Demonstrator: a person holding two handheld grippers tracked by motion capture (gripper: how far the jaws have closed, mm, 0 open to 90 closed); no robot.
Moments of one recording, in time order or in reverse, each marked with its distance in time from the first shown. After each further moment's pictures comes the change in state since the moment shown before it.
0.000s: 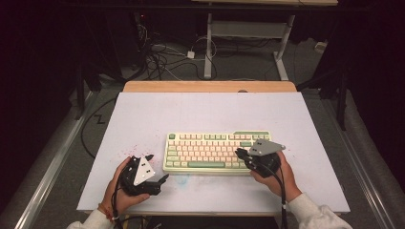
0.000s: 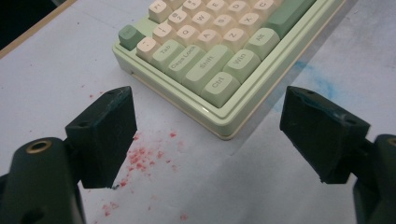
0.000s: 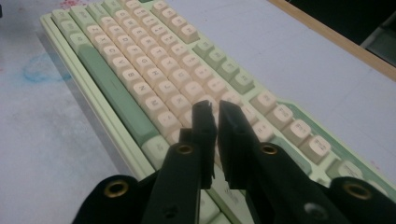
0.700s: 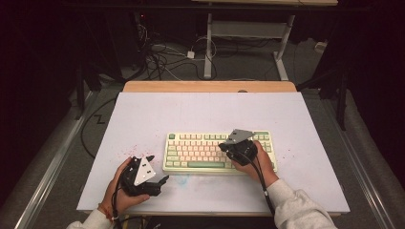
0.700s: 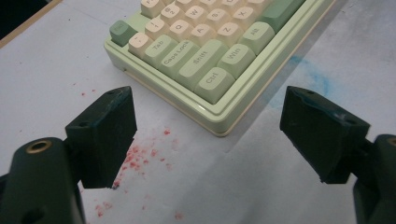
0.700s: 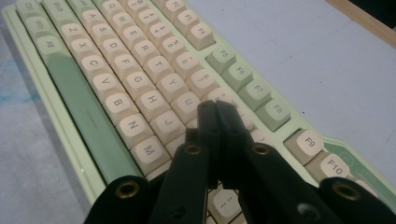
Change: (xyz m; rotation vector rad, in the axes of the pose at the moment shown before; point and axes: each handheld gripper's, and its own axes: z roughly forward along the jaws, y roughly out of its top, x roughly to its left) left arm 0.000 -0.001 0.002 0.009 -0.019 0.011; right arm 0.002 0.025 0.061 0.094 0.038 -0.024
